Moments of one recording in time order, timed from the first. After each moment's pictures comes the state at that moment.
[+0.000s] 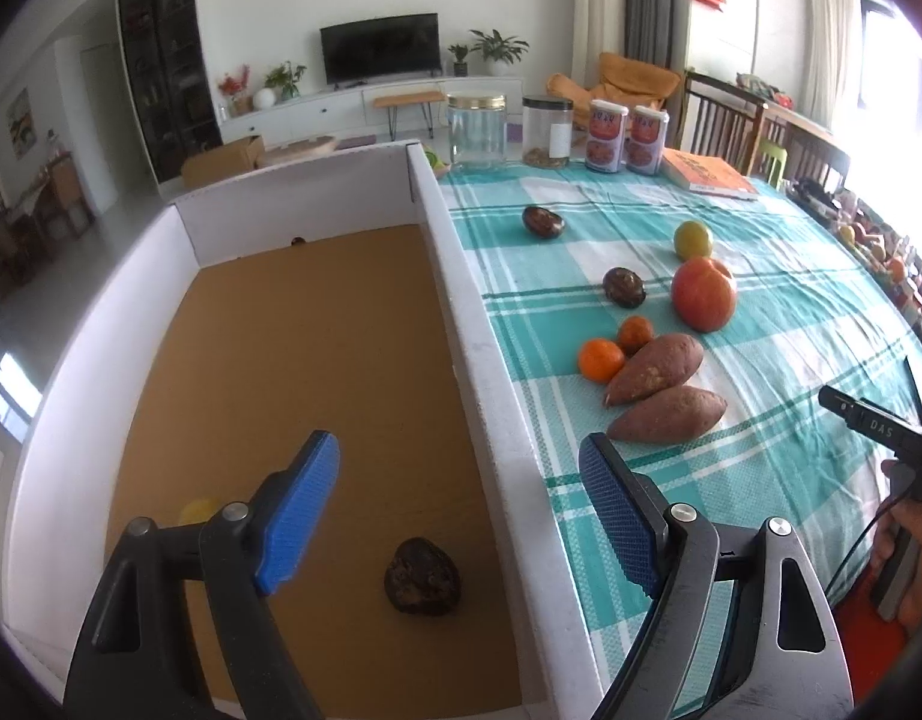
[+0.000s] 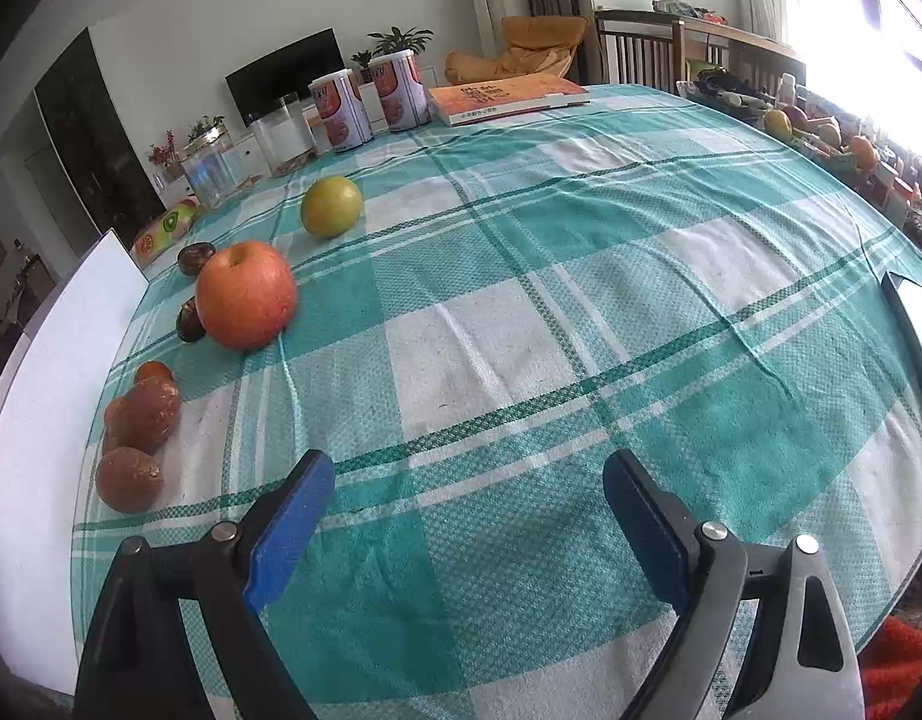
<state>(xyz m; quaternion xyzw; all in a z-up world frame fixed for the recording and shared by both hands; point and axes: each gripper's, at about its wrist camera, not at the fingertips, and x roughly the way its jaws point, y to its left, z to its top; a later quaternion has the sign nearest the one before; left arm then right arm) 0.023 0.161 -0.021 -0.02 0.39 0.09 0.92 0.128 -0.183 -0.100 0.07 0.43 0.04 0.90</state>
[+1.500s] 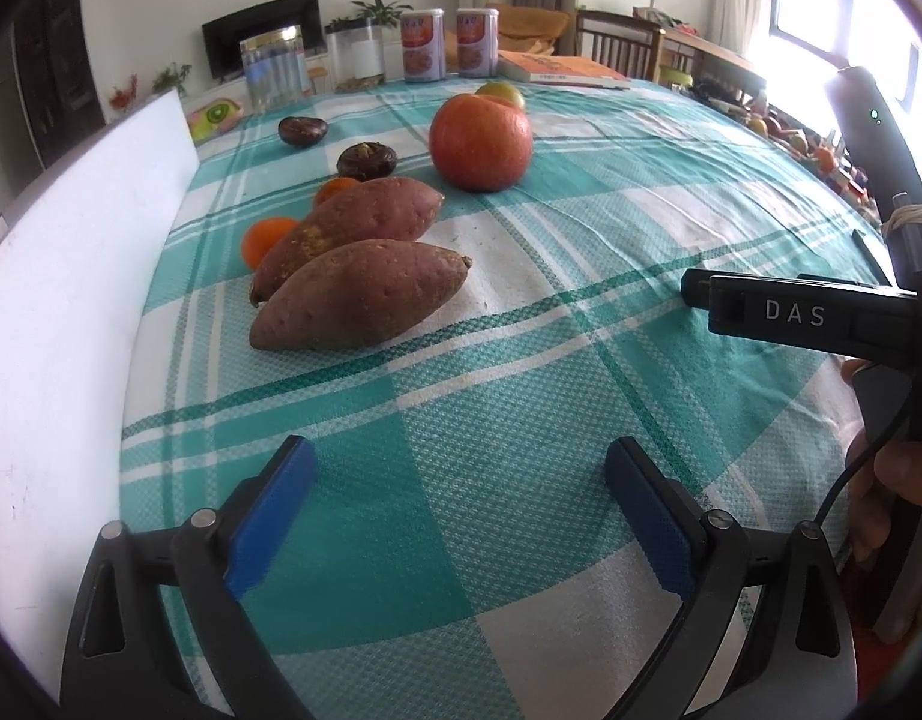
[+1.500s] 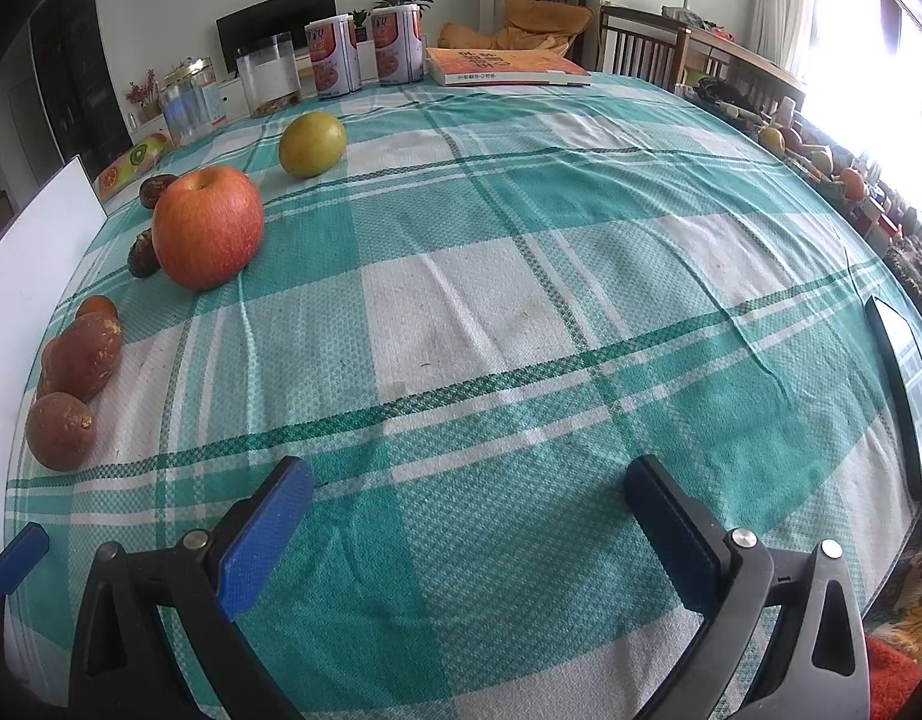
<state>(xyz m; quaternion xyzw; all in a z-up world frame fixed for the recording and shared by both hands) 0.047 0.010 -0.117 0.02 0.43 -0.03 0.90 0.133 -0.166 -0.114 0.00 0.46 0.00 0.89</state>
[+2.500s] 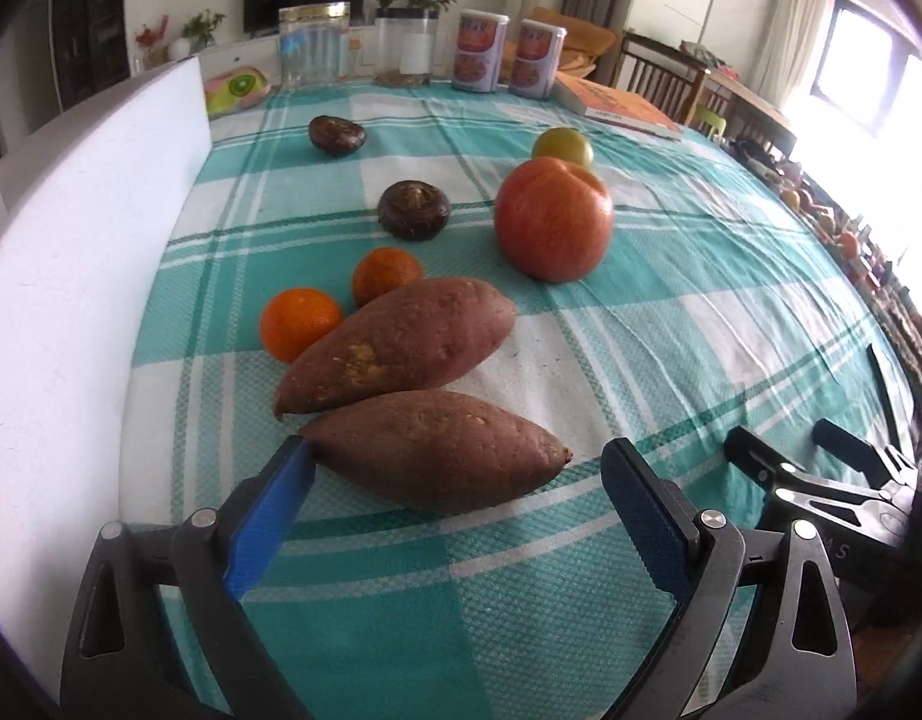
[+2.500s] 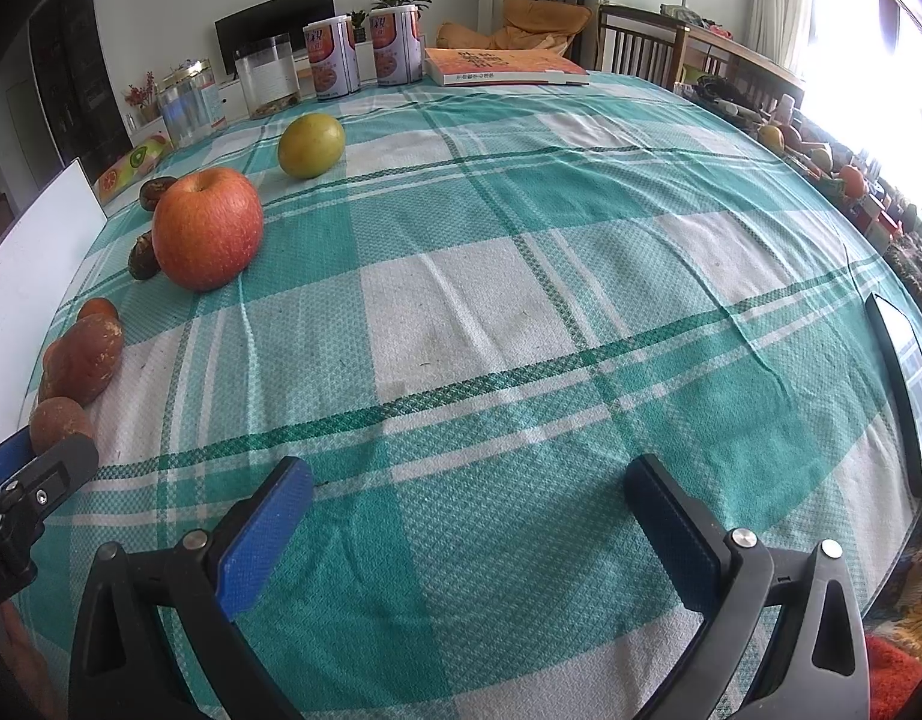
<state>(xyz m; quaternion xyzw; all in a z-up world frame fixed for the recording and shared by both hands) 0.103 0.038 -0.098 -0.08 0.44 -0.05 0.90 0.133 -0.166 -0.113 0.01 0.46 0.01 0.89</state>
